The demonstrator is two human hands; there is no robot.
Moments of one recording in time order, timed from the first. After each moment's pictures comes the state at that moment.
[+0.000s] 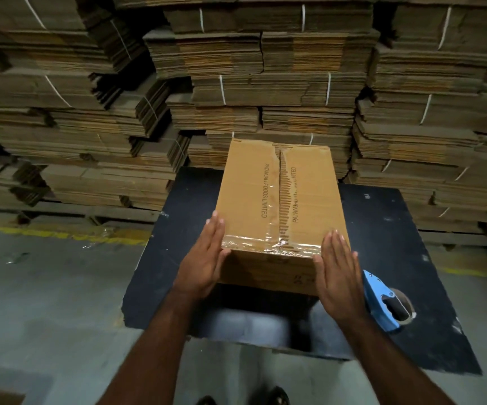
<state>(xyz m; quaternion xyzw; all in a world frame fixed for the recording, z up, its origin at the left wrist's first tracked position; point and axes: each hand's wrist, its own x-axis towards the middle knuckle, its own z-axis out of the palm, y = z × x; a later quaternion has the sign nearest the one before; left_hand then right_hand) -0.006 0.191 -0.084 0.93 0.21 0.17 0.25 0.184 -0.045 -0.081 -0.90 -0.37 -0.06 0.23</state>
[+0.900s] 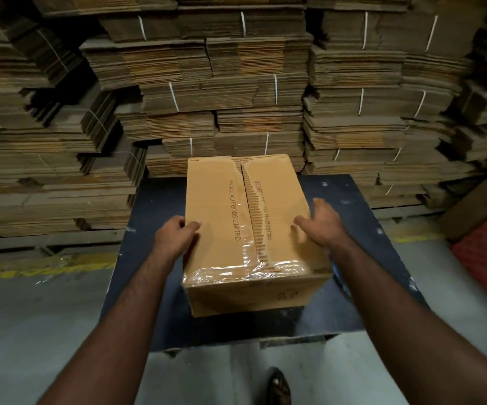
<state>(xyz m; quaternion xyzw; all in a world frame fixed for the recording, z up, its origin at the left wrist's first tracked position) 0.040 0.226 -0.018 0.74 0.46 0.08 0.48 0.238 -0.017 0.010 -0.94 -0.15 0.15 0.28</state>
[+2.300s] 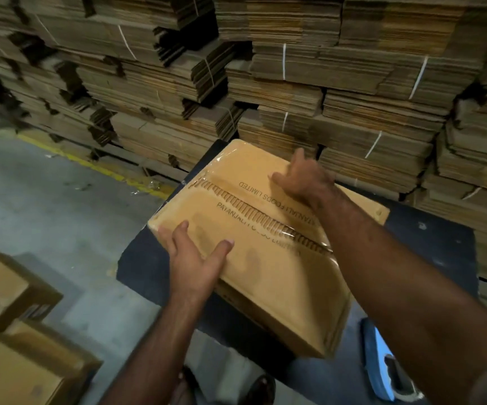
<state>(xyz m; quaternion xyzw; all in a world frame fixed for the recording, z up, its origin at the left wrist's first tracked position) 0.054 0.096 -0.001 0.58 0.64 0.27 0.43 0.317 0.177 0.003 -0.86 -0.46 0.17 0.12</state>
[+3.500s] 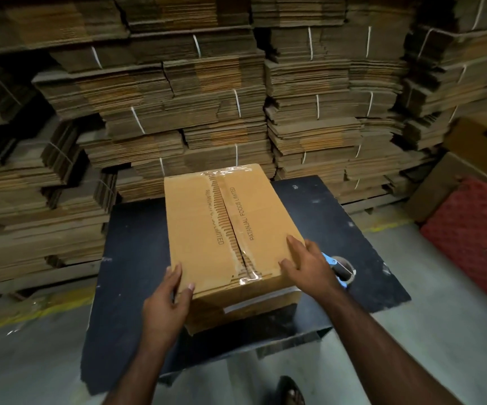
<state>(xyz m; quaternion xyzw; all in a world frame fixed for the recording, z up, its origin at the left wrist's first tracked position) -0.031 0.142 -0.032 0.82 0.34 0.16 0.44 0.169 -0.084 -0.031 -0.94 -0.19 0.12 0.27</state>
